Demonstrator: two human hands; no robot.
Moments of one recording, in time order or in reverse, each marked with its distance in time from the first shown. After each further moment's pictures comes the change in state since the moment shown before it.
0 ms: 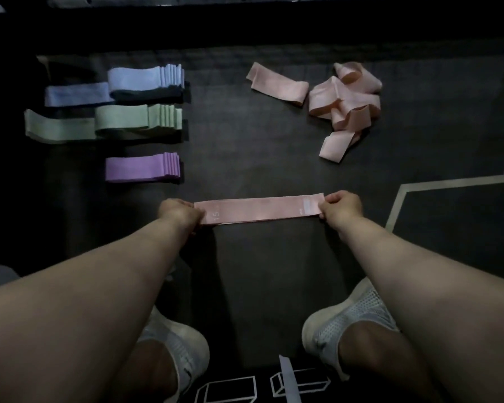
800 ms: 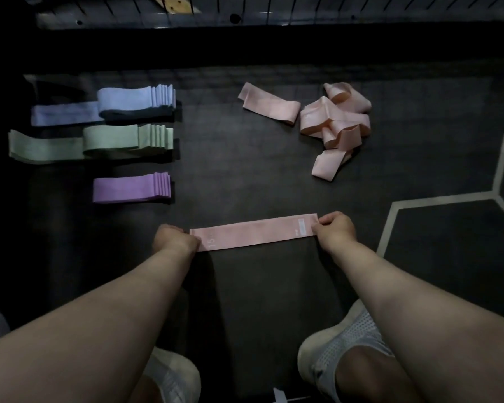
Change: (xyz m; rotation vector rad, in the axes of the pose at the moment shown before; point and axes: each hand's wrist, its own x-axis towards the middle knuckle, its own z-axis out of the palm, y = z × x) left_hand 0.013 -0.006 0.021 0.050 0.177 -0.144; right_hand 0.012 0.007 0.004 -0.142 0.044 -0.012
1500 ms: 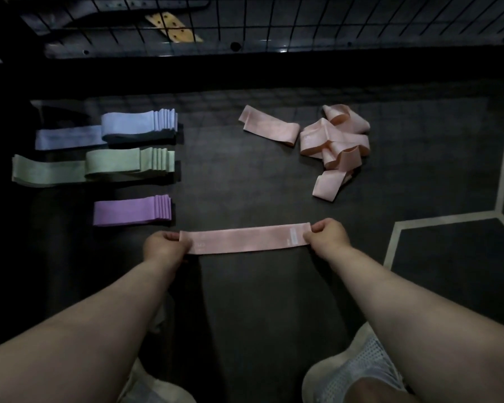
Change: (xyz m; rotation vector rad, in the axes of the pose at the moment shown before) left_hand 0.021 0.012 -0.014 -0.198 -0.117 0.163; right_hand 0.013 -0.028 0.004 -0.037 -0.134 -0.050
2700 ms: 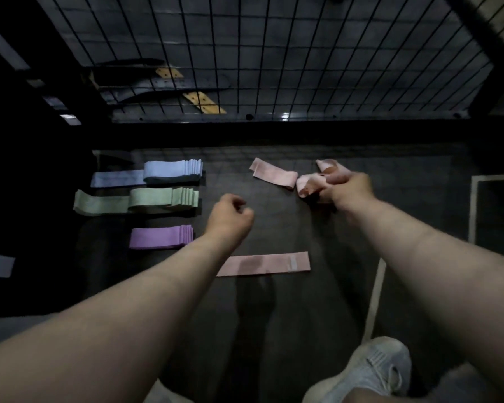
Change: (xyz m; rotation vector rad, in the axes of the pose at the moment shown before) left_hand -0.118 0.134 0.013 0.209 -0.090 0.559; right_hand -0.071 -0.137 -0.121 0.456 0.141 -0.333
